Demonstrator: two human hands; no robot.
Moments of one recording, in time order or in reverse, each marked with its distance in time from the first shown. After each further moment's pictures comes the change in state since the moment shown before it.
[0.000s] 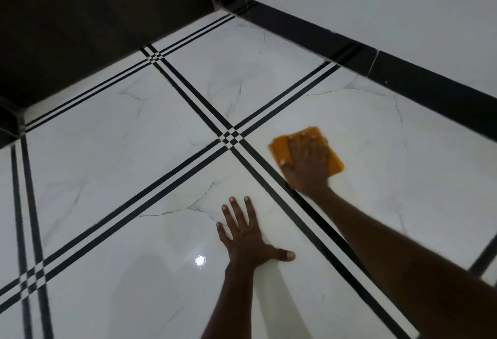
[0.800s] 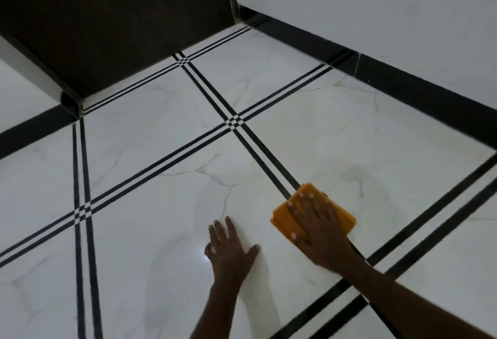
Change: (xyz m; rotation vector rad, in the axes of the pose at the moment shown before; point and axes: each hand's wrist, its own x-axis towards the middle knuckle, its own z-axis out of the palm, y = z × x) left_hand -0.154 -0.010 0.080 0.064 0.271 -0.205; right_hand -0.256 0.090 -0.043 0.052 -0.182 -0.478
